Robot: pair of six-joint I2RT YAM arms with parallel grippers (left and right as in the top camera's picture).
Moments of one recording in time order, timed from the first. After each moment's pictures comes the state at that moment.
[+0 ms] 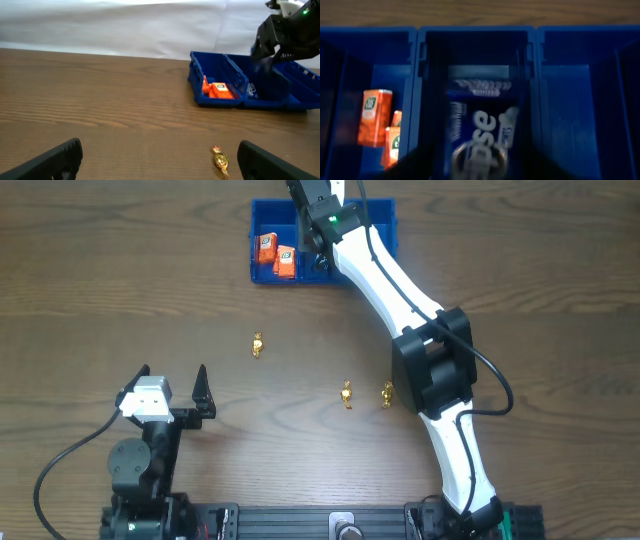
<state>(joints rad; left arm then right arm) -0.02 0.04 0.02 -0.12 0.05 -0.08 0.49 2.36 2.16 -0.77 0.27 0.43</state>
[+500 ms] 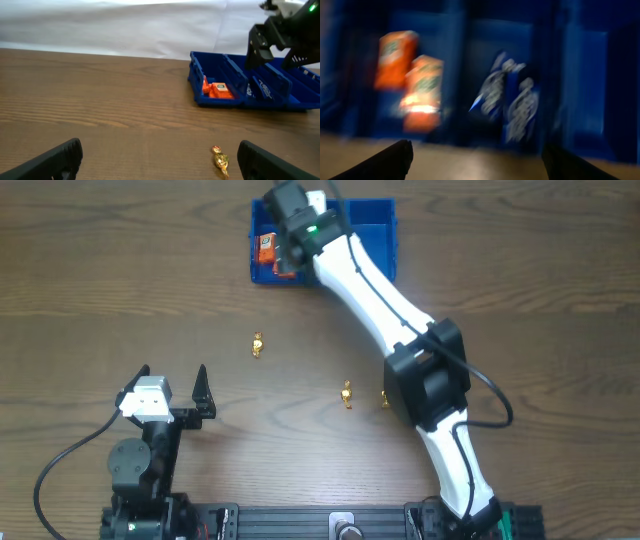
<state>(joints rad) -0.02 0.04 0.02 -0.12 0.05 -0.08 0.60 2.31 2.16 -0.96 0.27 0.44</state>
